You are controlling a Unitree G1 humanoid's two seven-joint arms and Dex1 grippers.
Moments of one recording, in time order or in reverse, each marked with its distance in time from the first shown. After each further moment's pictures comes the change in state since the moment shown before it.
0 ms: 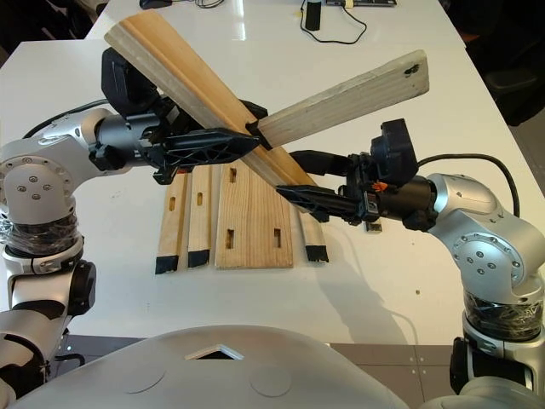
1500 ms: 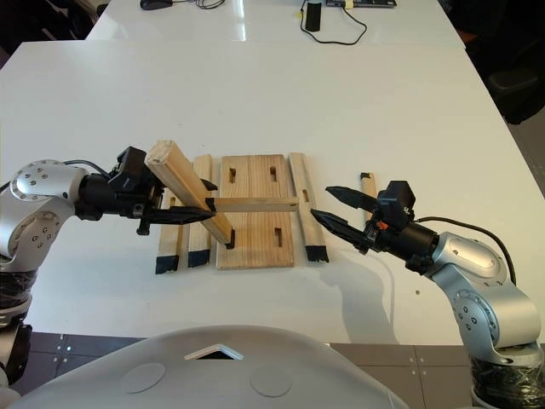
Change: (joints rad) left arm 0.369 0.306 -0.097 -0.009 0.518 -0.414 -0.346; right arm 0.428 0.043 -0.051 0.003 -0.340 -0.201 -0.089
